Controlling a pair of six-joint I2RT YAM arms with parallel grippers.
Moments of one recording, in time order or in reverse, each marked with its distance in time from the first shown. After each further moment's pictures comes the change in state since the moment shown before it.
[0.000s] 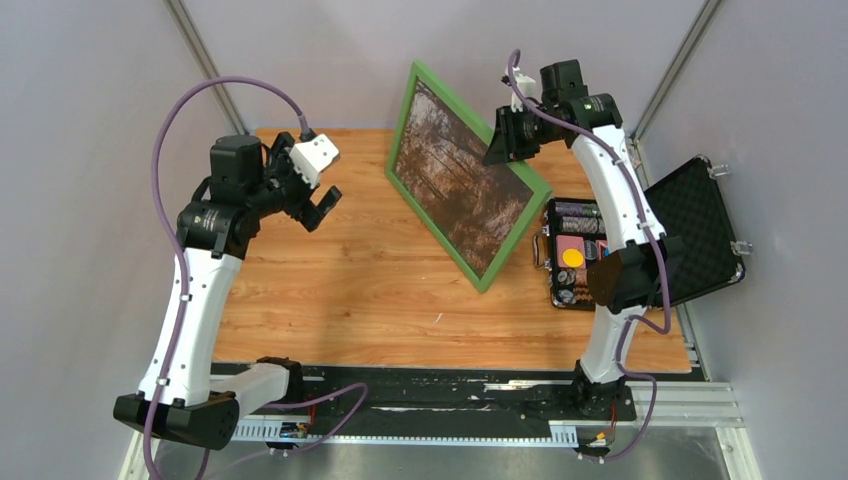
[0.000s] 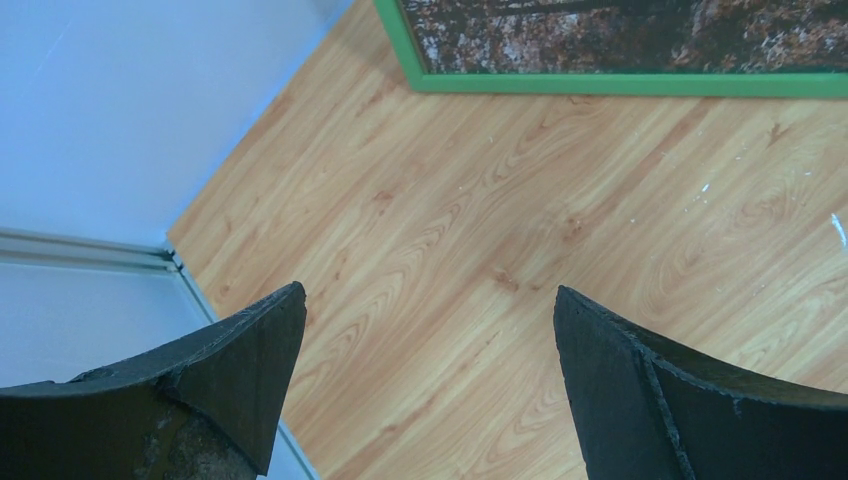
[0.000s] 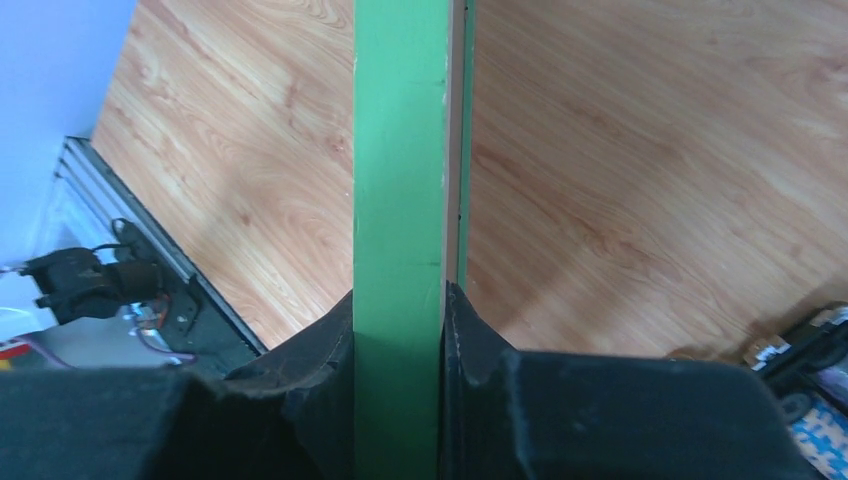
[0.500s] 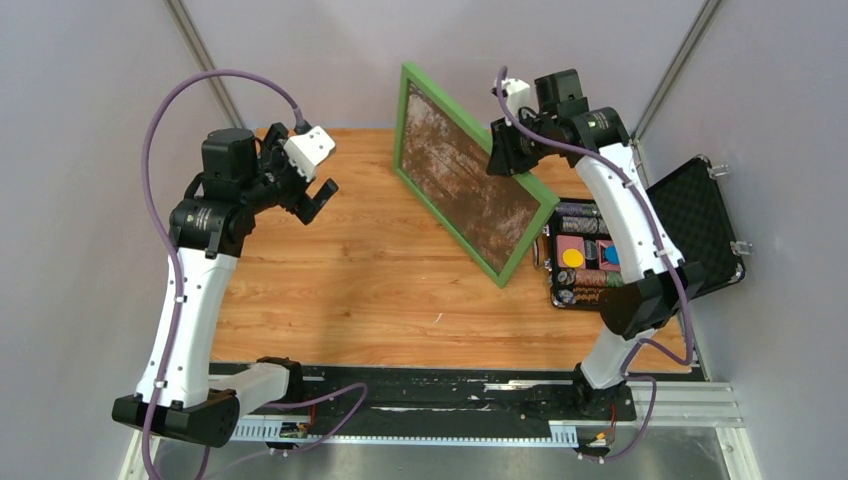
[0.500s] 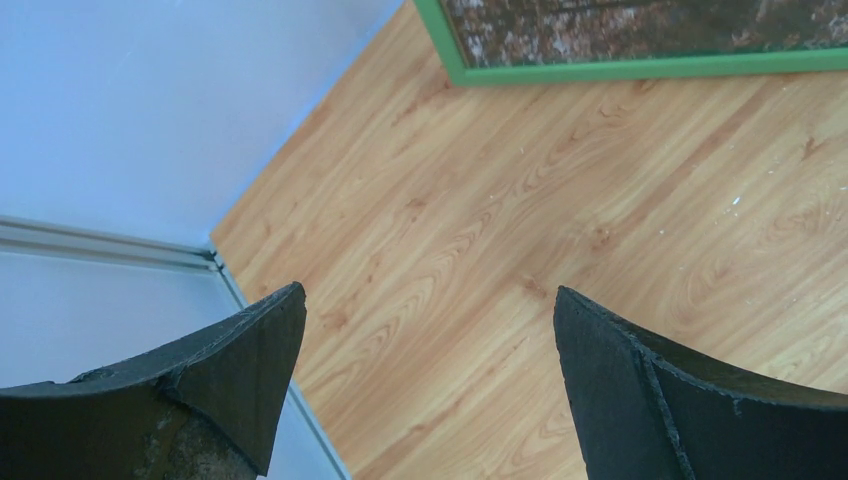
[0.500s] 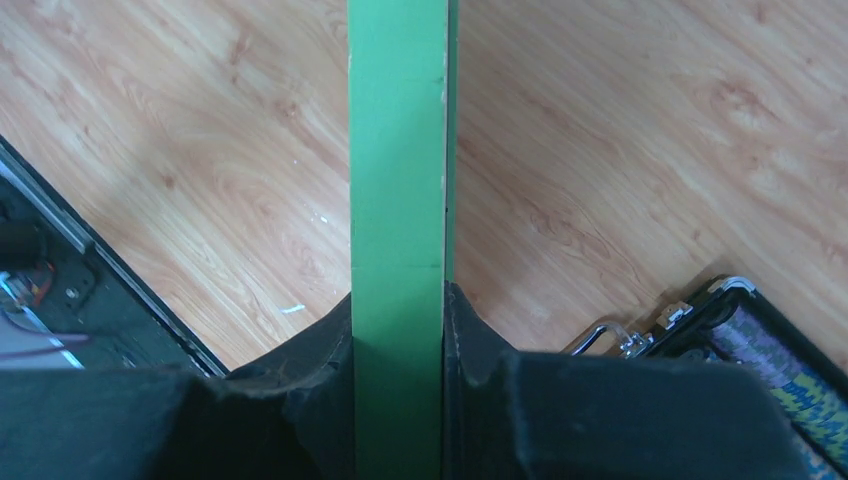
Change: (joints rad) left arm -0.001 0.012 0.078 -0.013 -0.032 0.015; right arm 0.129 -0.178 -0.153 0.023 0.174 -0.142
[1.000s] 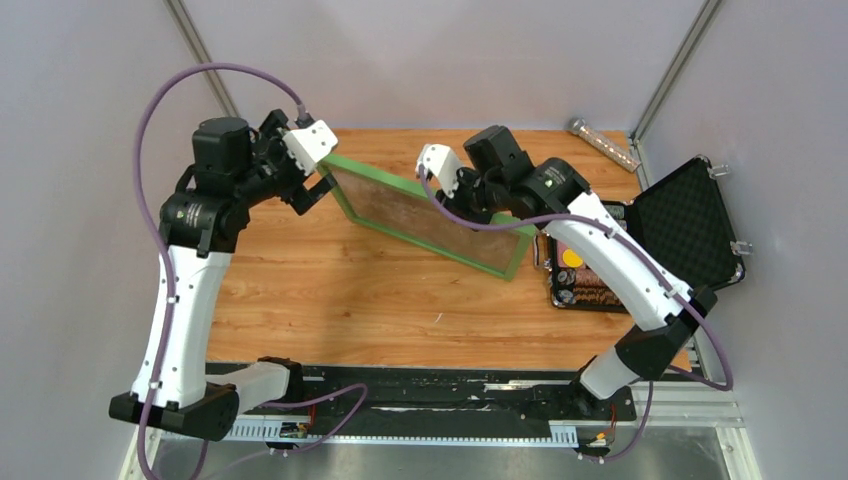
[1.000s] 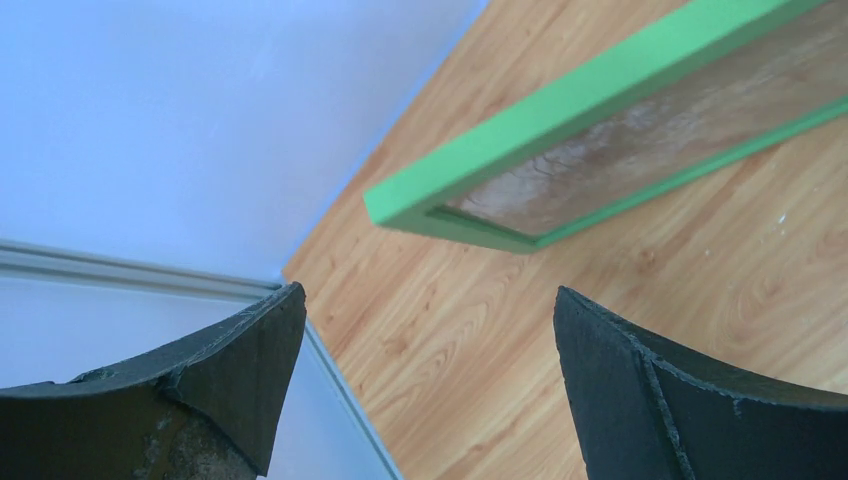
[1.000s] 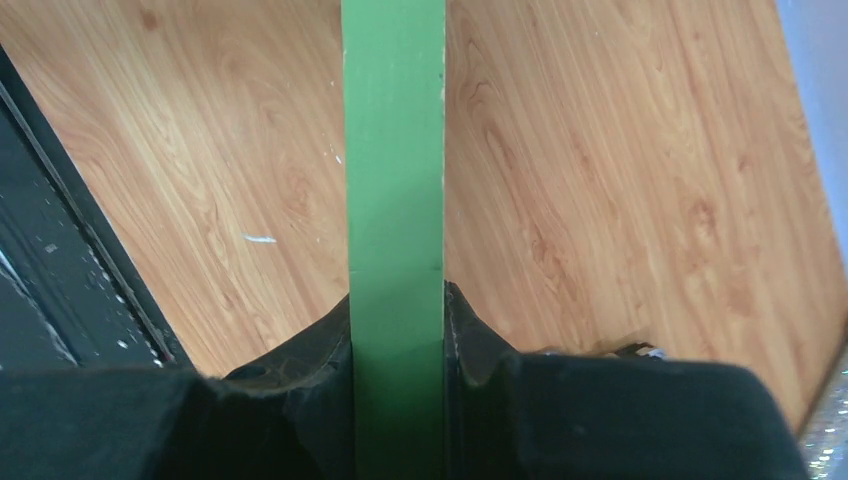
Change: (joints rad) left arm -0.039 0.032 0.115 -0.039 -0.025 0.095; right arm 0.372 -0.163 -0.204 0.040 0.253 -0.283
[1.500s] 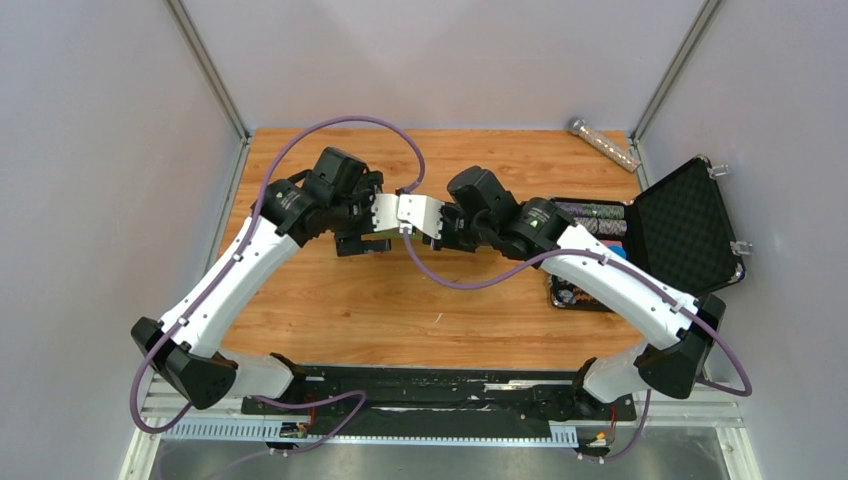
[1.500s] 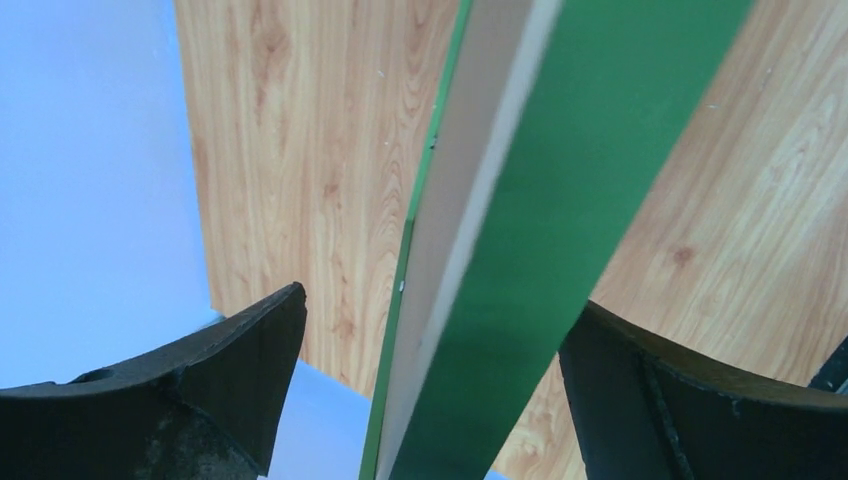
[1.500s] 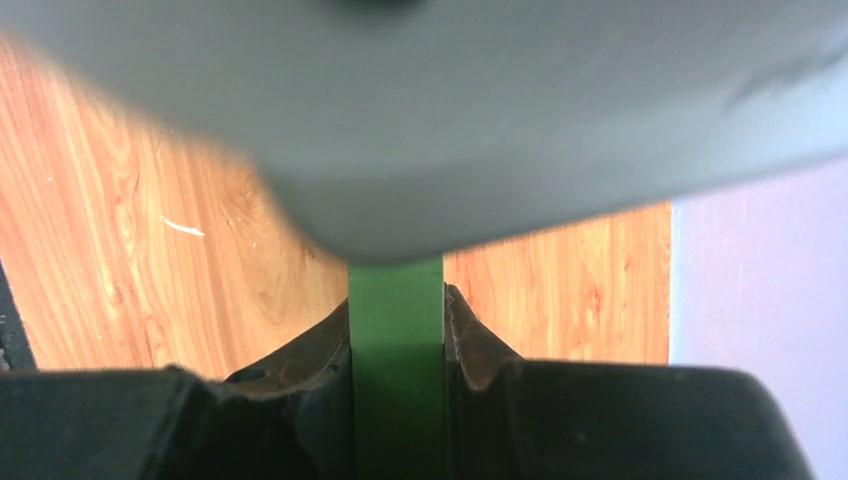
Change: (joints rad) left arm -0.414 0.168 -0.143 -0.190 -0.267 0.203; right arm 0.154 -0.123 -0.309 0.255 0.115 -0.270
